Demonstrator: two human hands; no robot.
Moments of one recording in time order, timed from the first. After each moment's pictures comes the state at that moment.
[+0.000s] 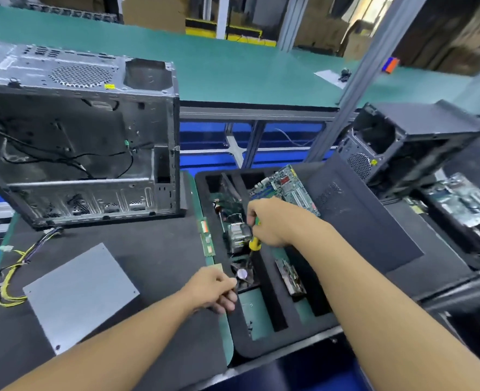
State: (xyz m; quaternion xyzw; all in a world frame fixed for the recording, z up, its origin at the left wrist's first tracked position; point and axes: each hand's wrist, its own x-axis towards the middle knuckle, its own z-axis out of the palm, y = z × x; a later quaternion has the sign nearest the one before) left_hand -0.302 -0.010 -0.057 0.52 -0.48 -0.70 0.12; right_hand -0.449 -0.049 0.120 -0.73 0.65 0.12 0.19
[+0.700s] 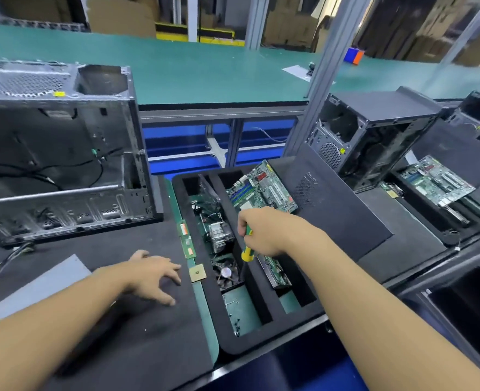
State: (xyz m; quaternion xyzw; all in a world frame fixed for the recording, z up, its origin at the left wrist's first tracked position) left_hand -0.240 -0.067 -0.040 0.38 -0.86 -0.22 -0.25; right_hand -0.487 -0.015 0.119 -0.71 0.66 0.10 0.24
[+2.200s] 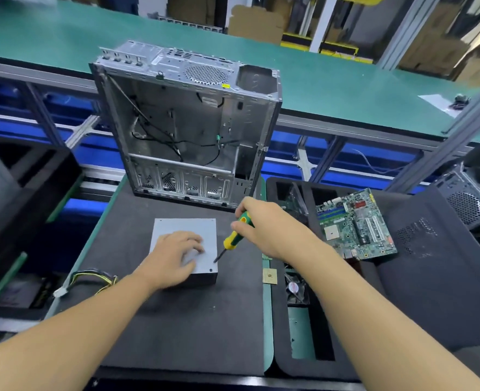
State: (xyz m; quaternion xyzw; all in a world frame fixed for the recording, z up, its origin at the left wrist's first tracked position) left_hand -0.114 -0.005 -0.090 0.59 -0.74 -0.23 0.22; right_hand -0.339 -0.040 0.096 -0.83 0.51 -0.02 0.25
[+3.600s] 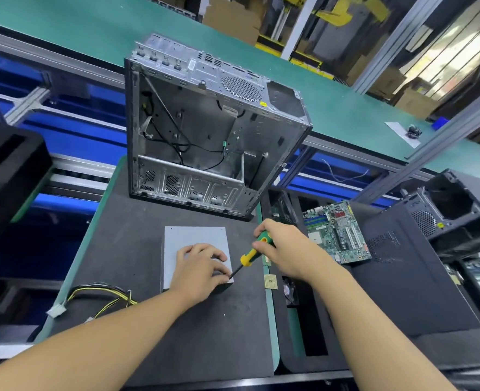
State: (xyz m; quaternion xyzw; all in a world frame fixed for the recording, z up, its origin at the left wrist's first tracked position) left_hand -0.128 -0.009 -0.104 0.59 -0.73 -0.24 0.24; right_hand -0.295 -0.031 0.089 -0.79 0.58 0.04 0.19
